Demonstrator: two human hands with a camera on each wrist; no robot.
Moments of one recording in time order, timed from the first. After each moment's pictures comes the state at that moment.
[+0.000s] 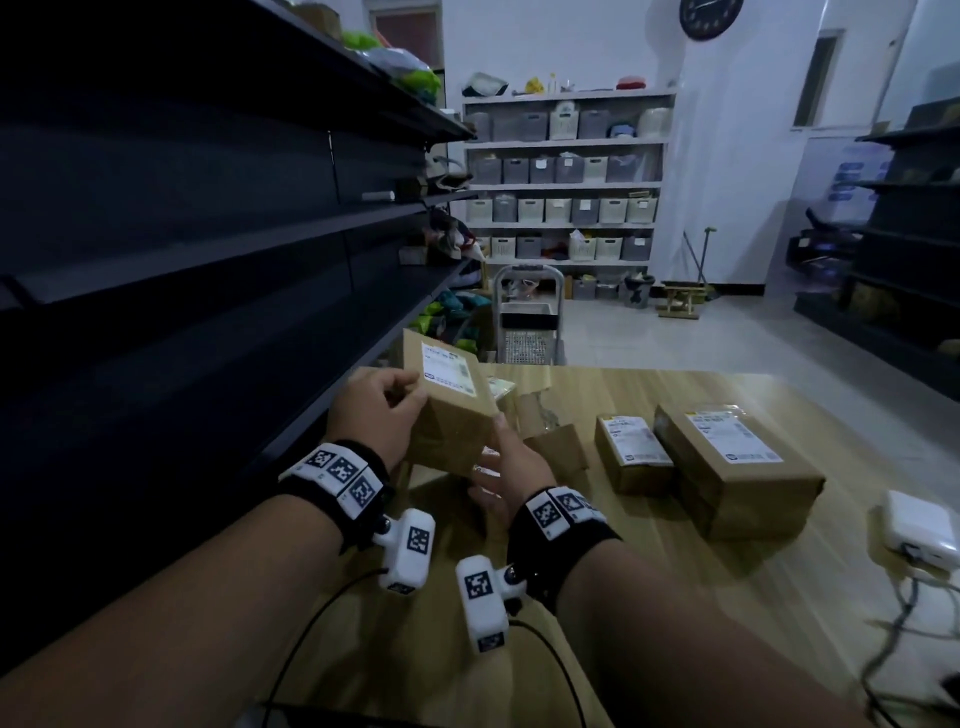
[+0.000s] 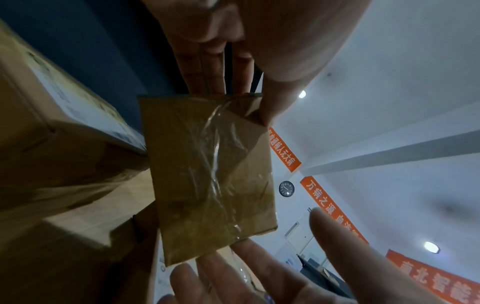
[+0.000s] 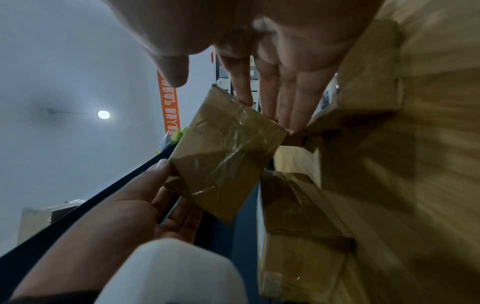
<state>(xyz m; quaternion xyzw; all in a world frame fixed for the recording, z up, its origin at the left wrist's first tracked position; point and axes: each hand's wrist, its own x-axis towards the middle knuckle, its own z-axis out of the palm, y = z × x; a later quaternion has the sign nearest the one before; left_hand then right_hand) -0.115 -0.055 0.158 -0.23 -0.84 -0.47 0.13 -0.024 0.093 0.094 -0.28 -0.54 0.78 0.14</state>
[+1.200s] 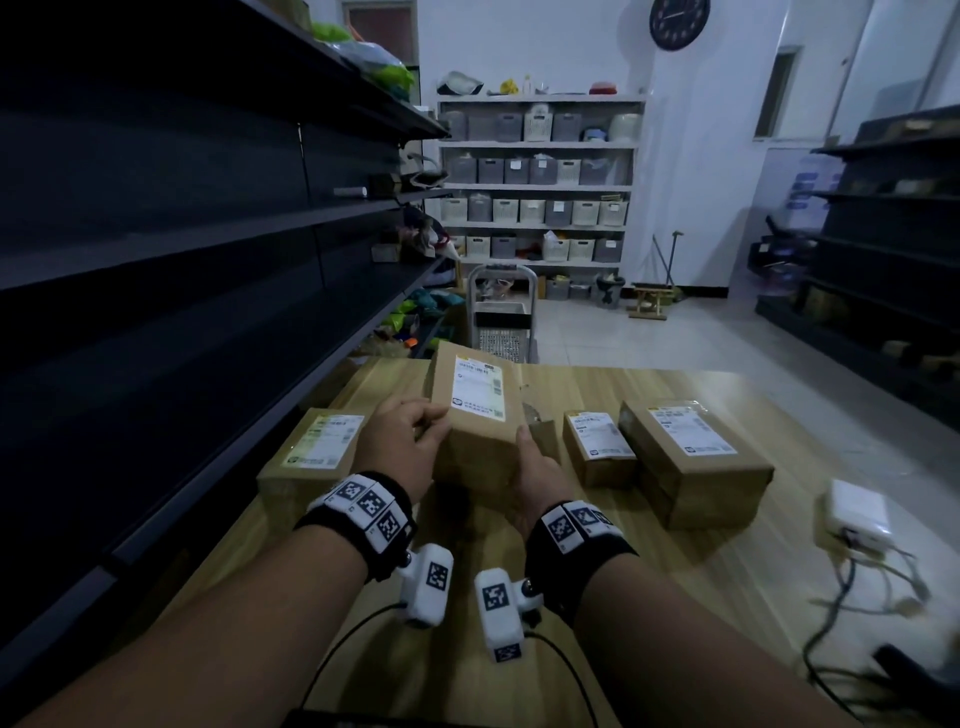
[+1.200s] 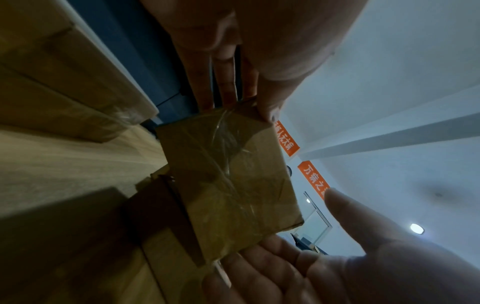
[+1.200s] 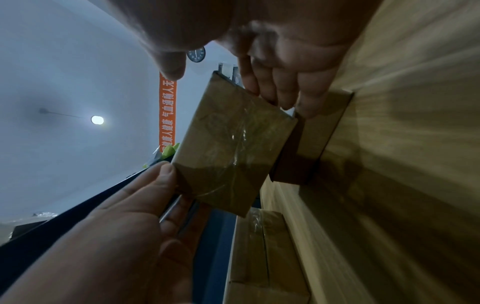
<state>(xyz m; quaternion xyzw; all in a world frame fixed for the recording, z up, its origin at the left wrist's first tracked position) -0.080 -0.017 0.118 -0.29 -0.82 -0.49 0.07 0.018 0.146 0.069 -0.35 -0.64 0.65 0.20</state>
